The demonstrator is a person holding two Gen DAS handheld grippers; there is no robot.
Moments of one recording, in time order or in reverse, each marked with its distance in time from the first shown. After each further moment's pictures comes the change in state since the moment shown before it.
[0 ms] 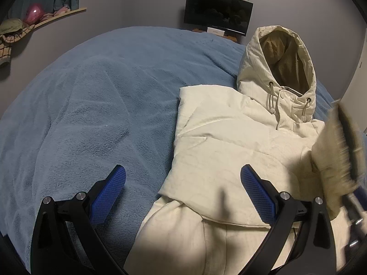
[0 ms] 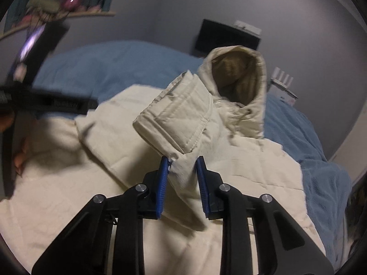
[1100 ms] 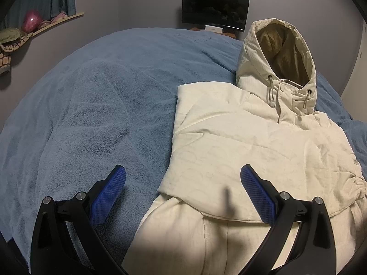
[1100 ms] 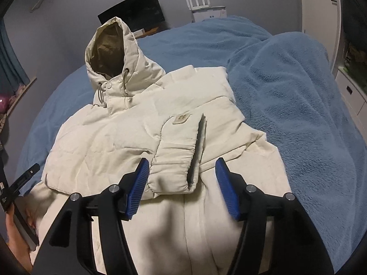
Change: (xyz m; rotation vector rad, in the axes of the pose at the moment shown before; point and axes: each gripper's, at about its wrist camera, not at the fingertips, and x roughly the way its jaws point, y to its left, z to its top) left arm 0.002 -0.008 -0.003 0.050 0.004 0.031; right arm 0.000 -0.198 -0.089 0.702 0.233 -0.012
